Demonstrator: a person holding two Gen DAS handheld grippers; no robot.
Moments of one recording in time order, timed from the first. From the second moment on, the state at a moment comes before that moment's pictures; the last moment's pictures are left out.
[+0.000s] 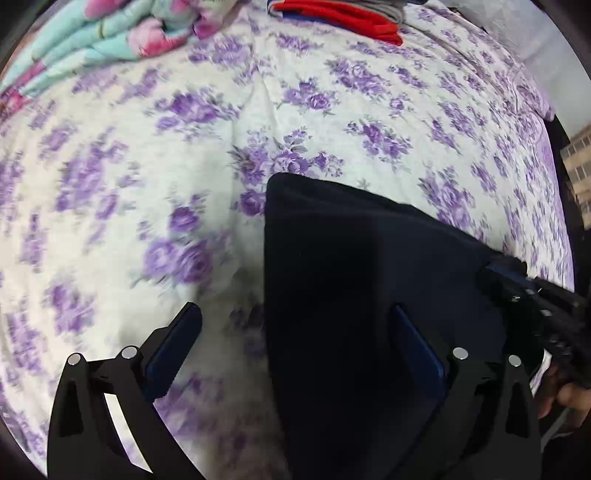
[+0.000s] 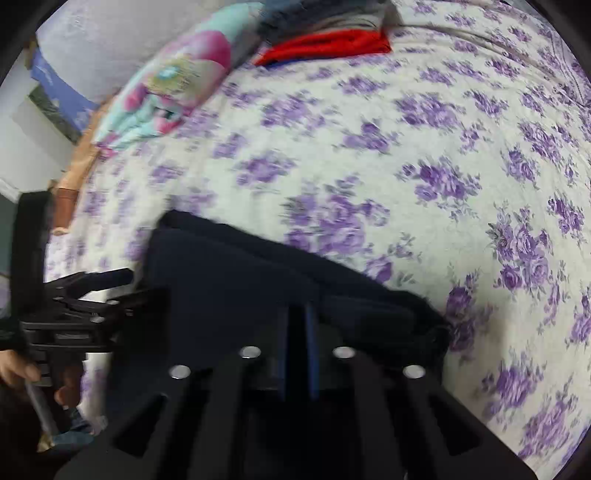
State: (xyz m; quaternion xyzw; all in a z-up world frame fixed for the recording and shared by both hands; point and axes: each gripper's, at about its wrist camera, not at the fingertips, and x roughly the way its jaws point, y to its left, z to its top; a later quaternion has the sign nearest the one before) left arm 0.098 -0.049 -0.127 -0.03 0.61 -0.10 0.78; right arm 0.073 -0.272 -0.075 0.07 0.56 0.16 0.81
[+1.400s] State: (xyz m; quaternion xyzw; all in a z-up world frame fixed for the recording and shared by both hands) left arm 0.032 -0.066 -0.135 0.02 0.64 -0.14 0.76; right arm -0.011 -0.286 -0.066 0.05 0.57 0.11 0.81
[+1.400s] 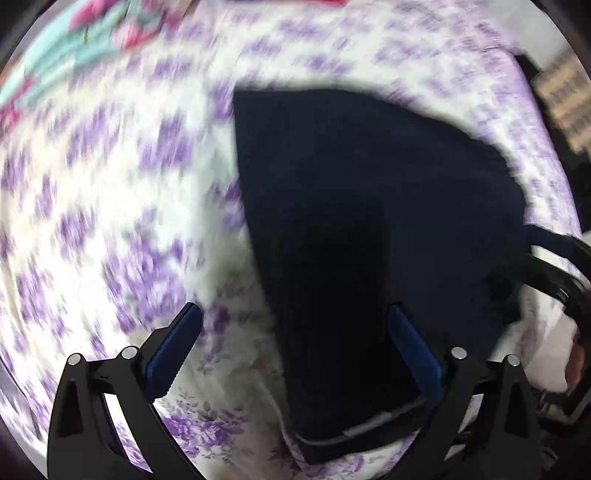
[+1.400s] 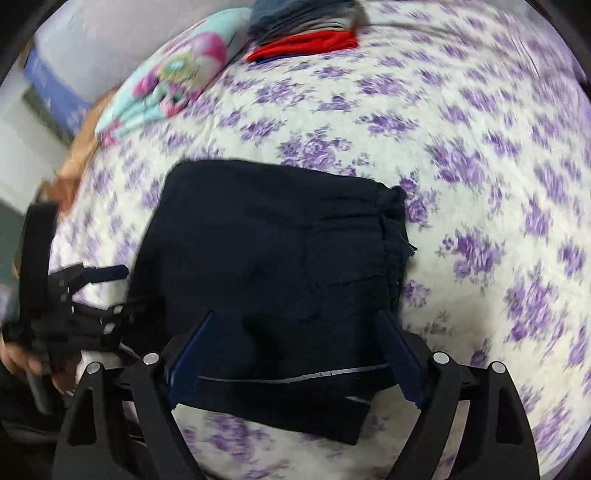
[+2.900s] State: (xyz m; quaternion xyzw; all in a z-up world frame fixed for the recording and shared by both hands) left arm 0.123 -0.051 -0.026 -0.18 0.56 -0.19 0.78; right arm 0.099 -0.289 0.014 0.15 0.51 0.40 0.75
